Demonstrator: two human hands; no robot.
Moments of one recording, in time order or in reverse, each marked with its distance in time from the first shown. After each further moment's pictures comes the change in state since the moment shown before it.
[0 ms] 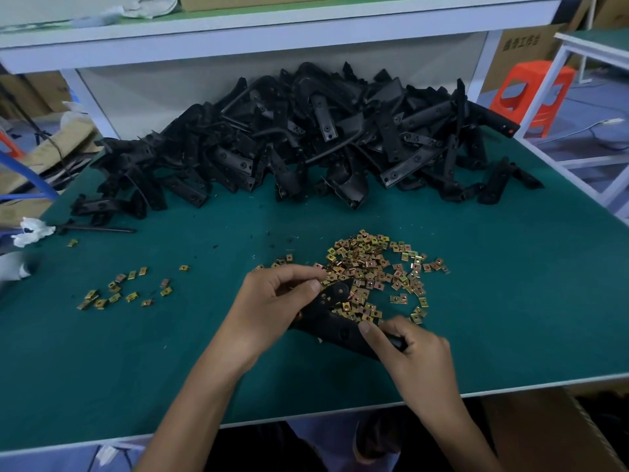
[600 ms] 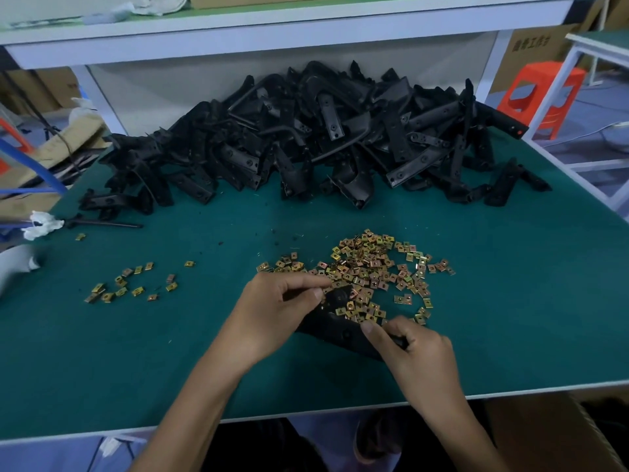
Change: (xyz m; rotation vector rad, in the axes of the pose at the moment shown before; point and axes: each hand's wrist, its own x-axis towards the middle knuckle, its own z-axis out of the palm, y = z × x) left_hand -0.007 0.003 -0.006 0.254 -0.016 0.038; right_hand 0.003 0.000 -0.001 -0.032 -0.038 0.044
